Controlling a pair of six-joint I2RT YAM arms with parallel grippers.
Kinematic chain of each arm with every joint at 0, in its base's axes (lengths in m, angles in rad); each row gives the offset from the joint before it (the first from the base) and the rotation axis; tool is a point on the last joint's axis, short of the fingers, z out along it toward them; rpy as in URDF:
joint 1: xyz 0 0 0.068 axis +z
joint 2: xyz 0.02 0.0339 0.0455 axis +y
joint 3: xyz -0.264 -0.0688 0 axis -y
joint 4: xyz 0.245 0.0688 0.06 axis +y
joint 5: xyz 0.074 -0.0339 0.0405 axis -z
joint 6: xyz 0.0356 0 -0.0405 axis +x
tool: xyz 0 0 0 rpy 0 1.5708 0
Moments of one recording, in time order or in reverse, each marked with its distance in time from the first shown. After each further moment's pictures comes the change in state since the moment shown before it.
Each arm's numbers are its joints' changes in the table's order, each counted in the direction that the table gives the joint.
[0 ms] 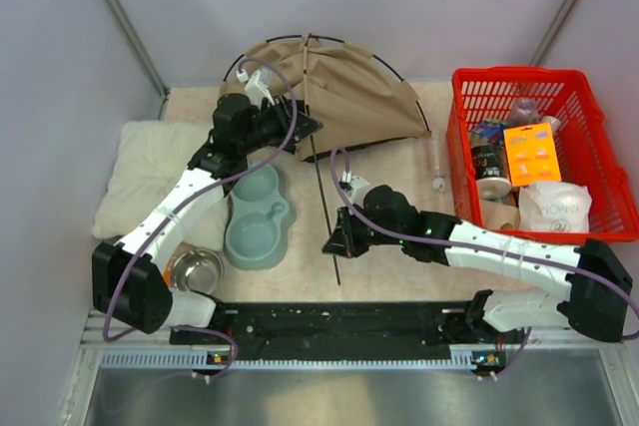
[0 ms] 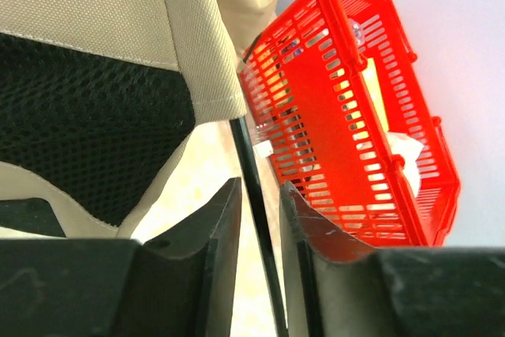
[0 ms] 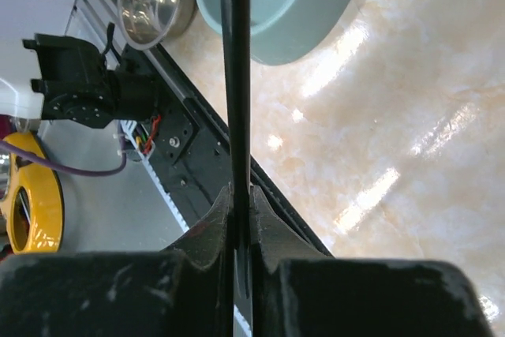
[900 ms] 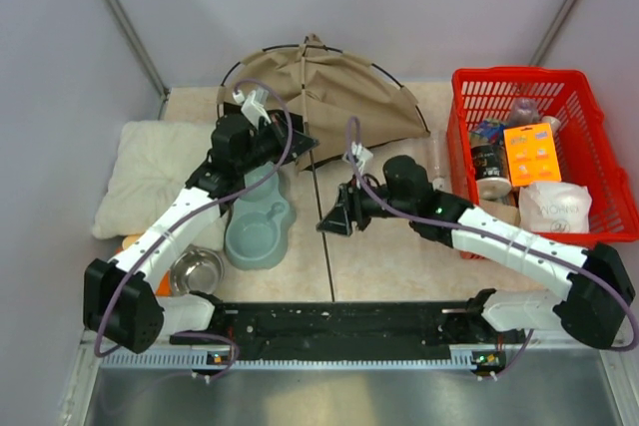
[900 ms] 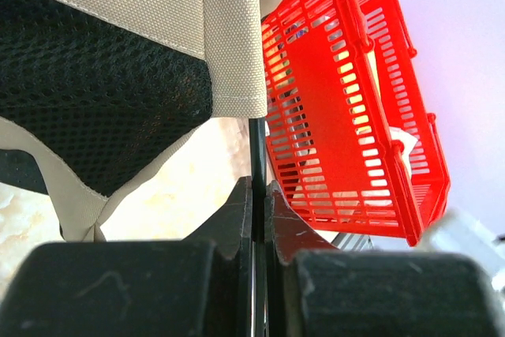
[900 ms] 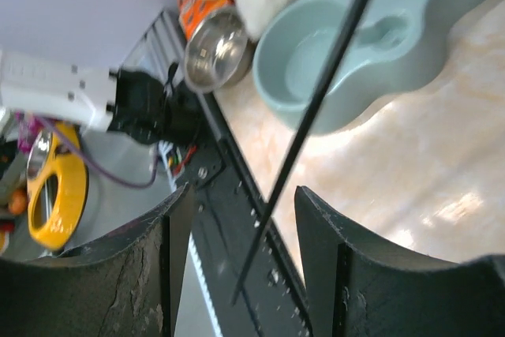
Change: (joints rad) left arm -0.013 -0.120 -0.172 -0.039 -0.029 -0.055; right arm -0.208 0.027 0.124 -0.098 -0.275 -0.151
